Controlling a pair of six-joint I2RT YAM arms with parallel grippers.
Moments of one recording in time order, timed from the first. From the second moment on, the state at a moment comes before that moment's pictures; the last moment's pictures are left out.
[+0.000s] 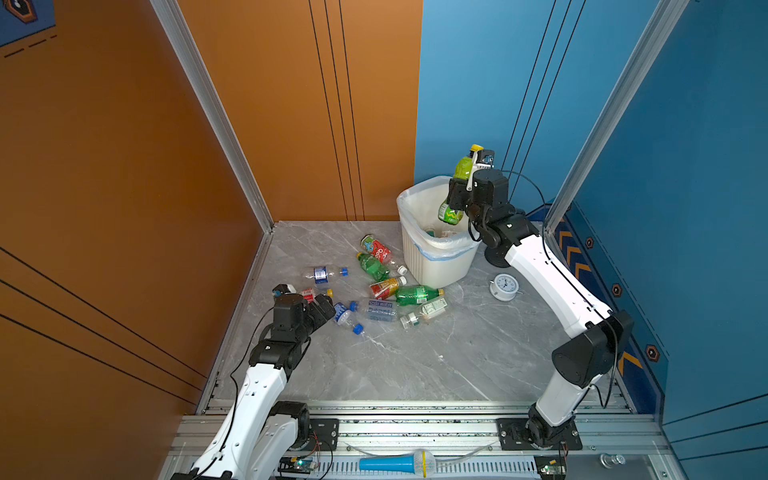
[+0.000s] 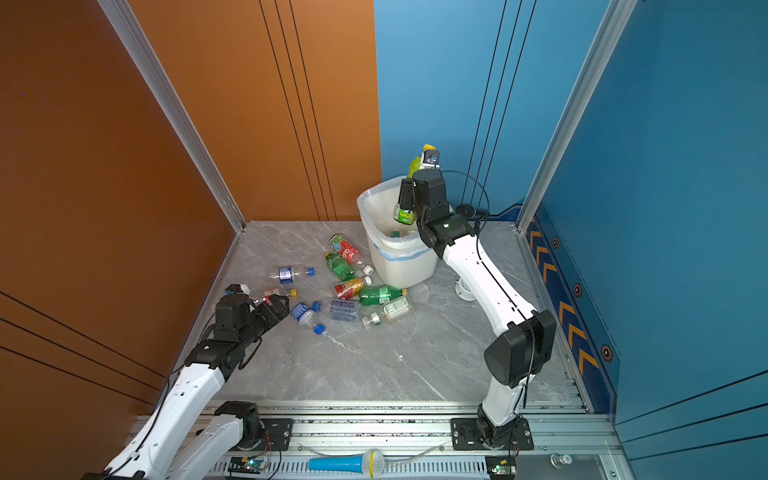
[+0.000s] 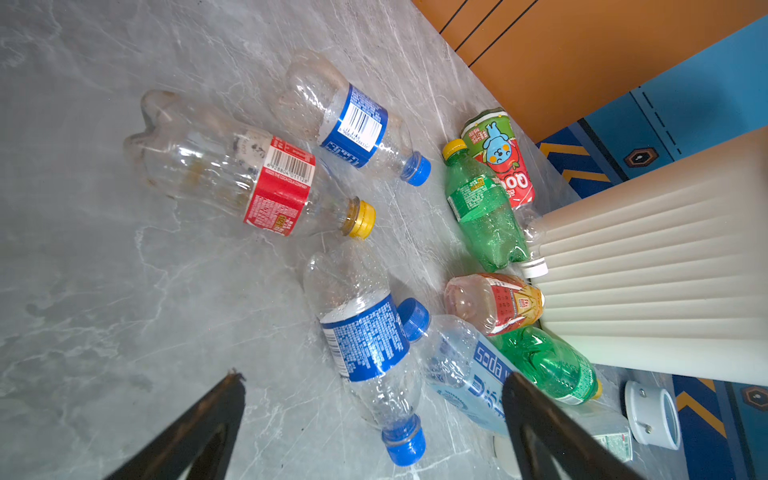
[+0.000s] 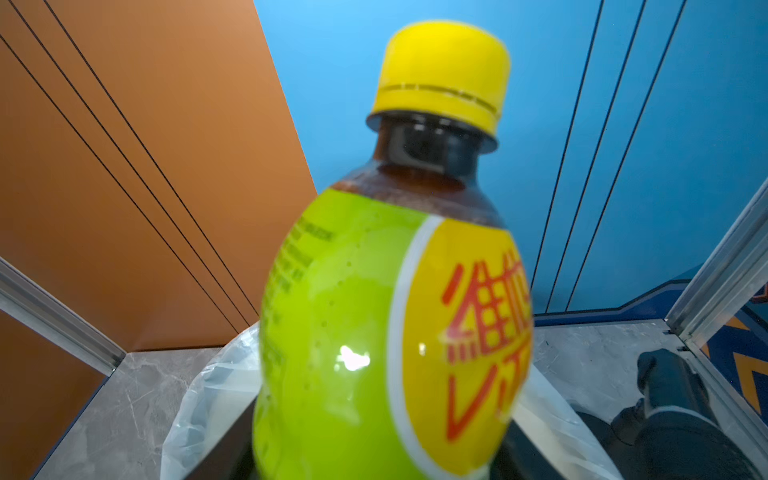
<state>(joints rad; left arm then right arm) -0.07 0.82 0.53 -0.35 0.01 -0.73 0.45 1.77 1.88 -0.34 0.35 0.27</state>
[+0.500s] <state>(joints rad) -0.05 0.83 0.53 -0.36 0.01 -0.73 0.41 1.77 1.88 -0.41 0.27 0.34</state>
